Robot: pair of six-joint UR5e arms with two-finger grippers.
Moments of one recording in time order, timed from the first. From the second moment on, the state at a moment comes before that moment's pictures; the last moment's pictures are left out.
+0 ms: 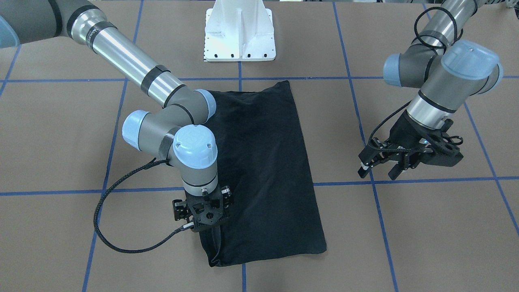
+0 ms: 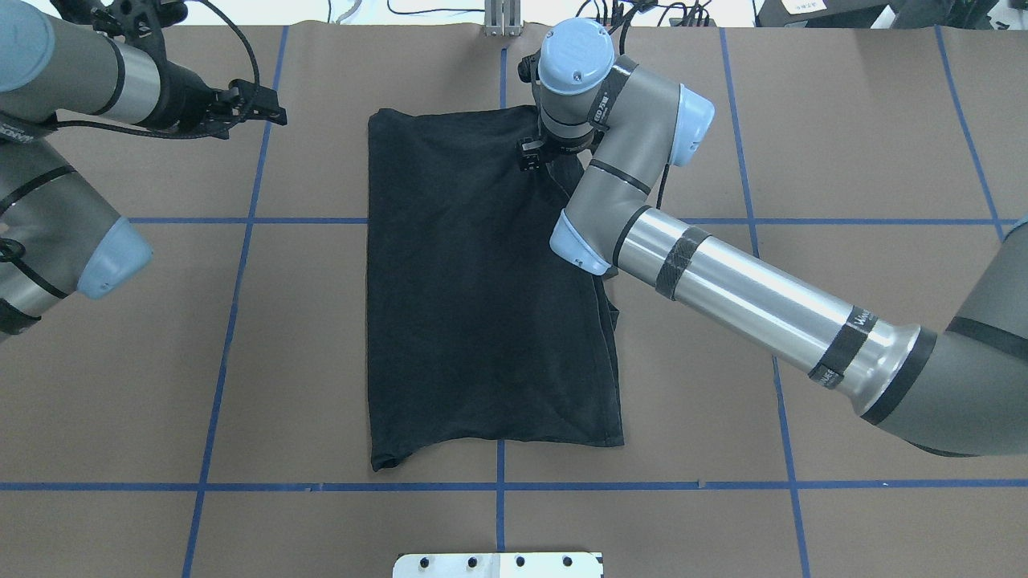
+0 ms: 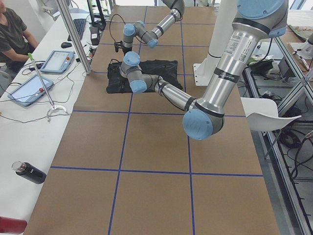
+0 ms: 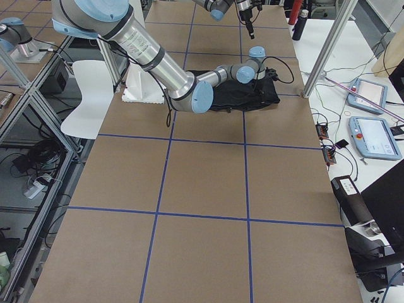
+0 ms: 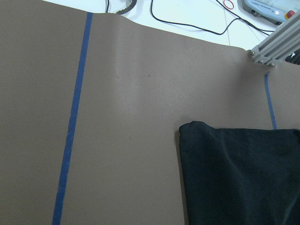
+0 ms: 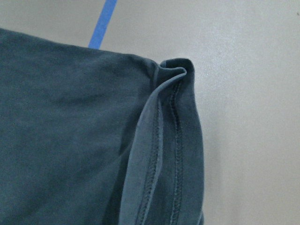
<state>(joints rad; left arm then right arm) -0.97 -1.99 -1.59 -2.24 -2.02 -1.16 0.73 -0.56 0.91 -1.22 1.82 0.74</state>
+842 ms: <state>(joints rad) -0.97 -2.00 -1.68 -2.14 -2.03 -1.15 0.76 -0.58 0.89 -1.21 1.85 0.73</state>
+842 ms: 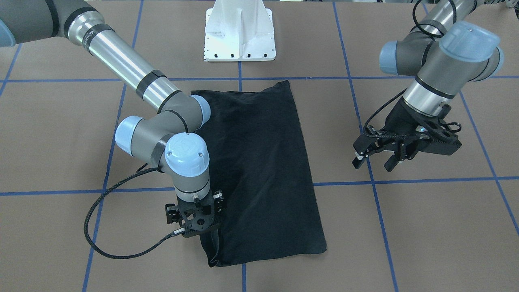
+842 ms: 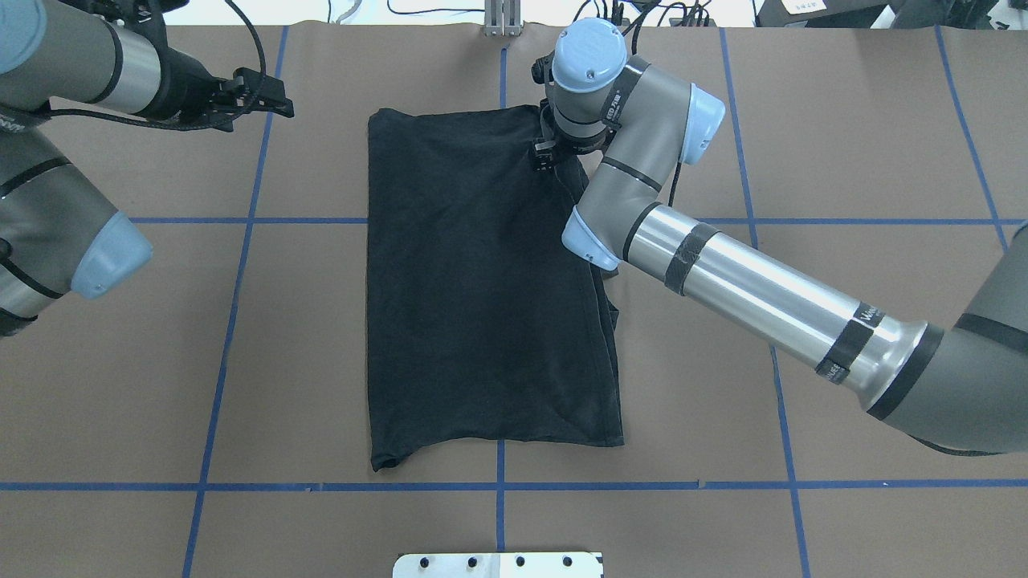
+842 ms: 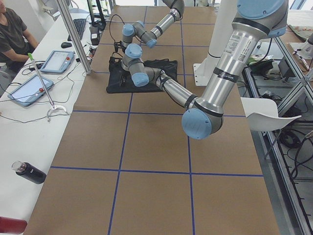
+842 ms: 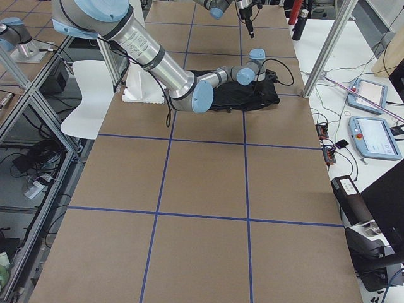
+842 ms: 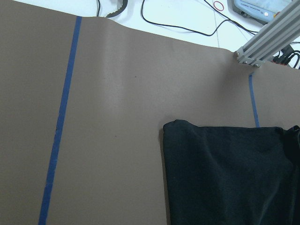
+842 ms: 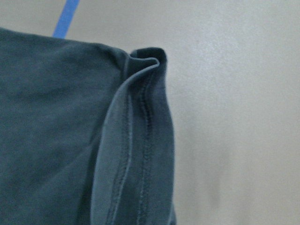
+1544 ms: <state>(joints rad) -0.97 -2.04 -1.69 -2.13 -2.03 -1.14 0.86 -0.64 0.90 -1.21 1.98 0.64</state>
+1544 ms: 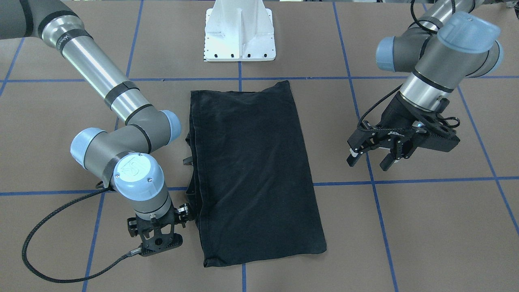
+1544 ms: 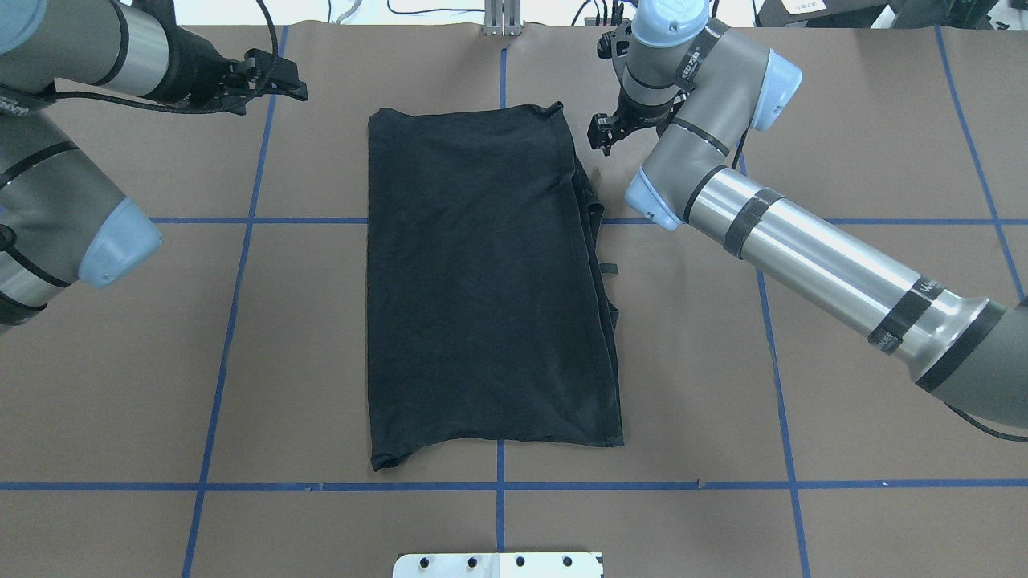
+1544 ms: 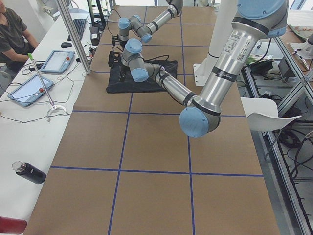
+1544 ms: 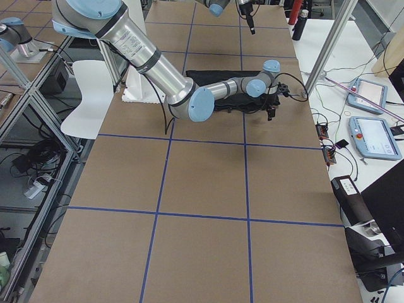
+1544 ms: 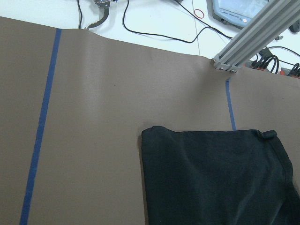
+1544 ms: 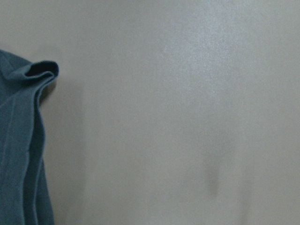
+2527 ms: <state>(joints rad) -0.97 -1.81 -1.93 -2.14 -2.25 -1.24 0.87 -0.86 1.52 -1.45 2.20 0.89</state>
